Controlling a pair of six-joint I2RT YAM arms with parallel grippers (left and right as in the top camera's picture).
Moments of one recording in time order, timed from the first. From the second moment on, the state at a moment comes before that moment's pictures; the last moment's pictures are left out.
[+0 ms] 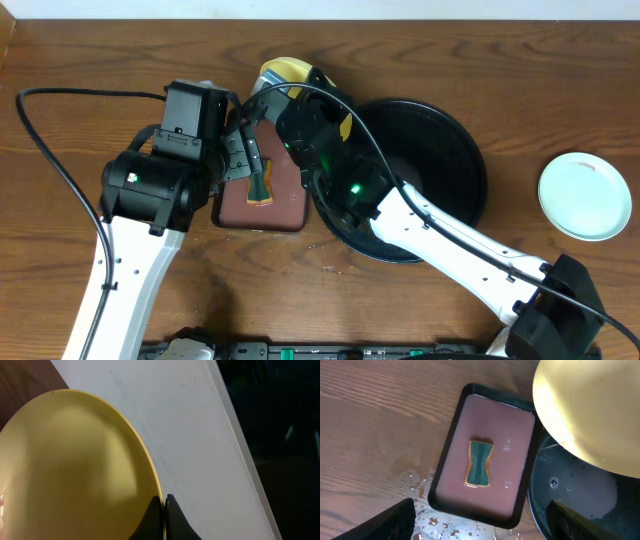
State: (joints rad) left arm -0.27 1.27 1.44 -1.15 -0.14 -0.46; right arm 0.90 1.73 1.41 0.02 0.78 -0.83
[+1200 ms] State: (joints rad) left arm -0.28 1.27 1.45 -1.12 -0.14 -0.46; right arm -0.32 1.43 1.41 -0.84 -0.33 0.46
